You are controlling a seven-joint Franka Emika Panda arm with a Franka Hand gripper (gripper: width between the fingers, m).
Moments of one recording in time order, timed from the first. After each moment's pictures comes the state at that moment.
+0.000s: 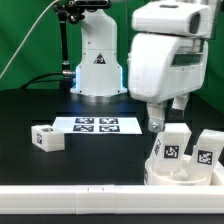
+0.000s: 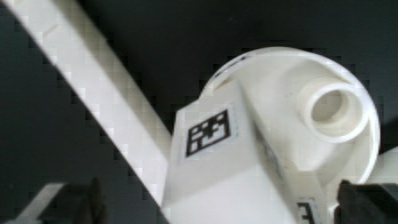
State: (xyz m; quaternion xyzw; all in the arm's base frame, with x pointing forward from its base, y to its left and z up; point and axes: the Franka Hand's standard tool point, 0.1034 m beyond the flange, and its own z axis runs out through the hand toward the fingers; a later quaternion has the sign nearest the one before) arm 0.634 0.058 0.102 0.87 0.49 0.00 0.06
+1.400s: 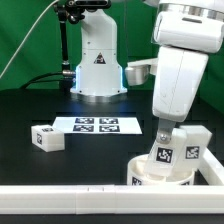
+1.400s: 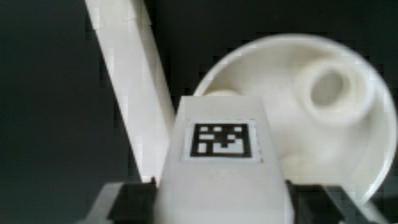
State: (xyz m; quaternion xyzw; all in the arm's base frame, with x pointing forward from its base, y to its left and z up) arm 0.645 0.051 0.089 0.80 0.59 -0.03 0.08
